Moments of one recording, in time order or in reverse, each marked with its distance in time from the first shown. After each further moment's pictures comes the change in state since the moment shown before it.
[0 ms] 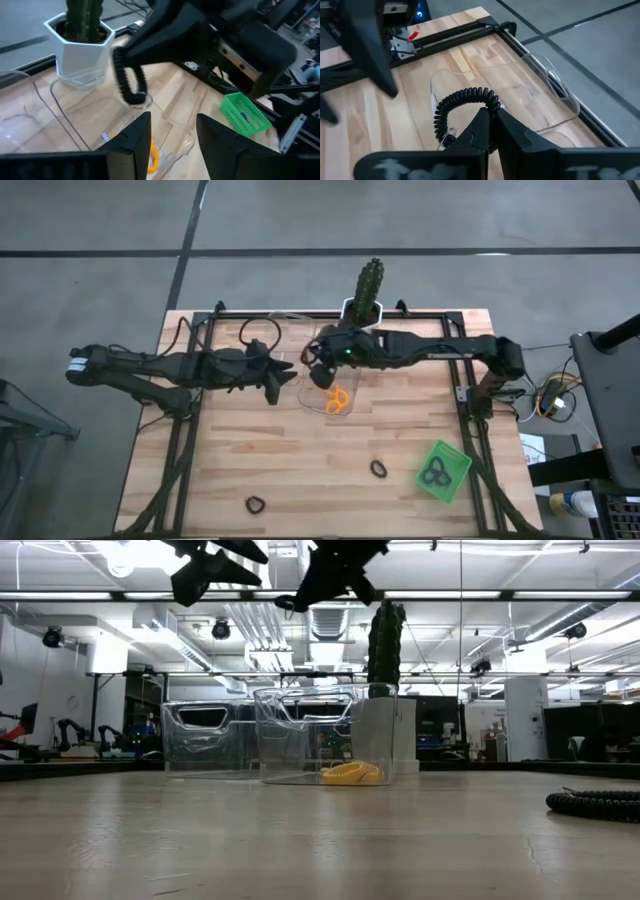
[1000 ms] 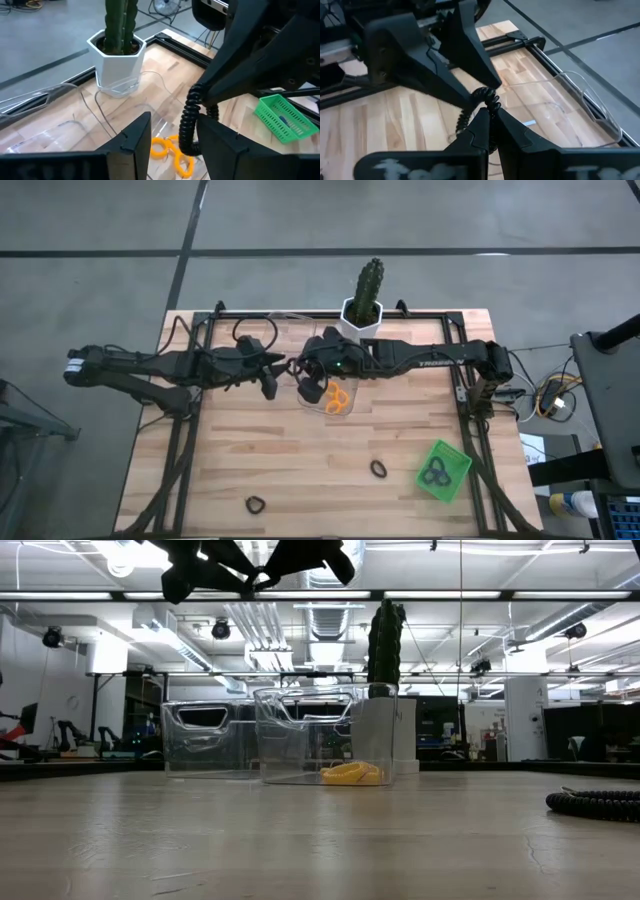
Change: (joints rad) left arm 0.010 -0.033 0.000 -0.073 -0.130 0.083; right arm 0.090 0.089 0.161 -0.022 -0.006 0.003
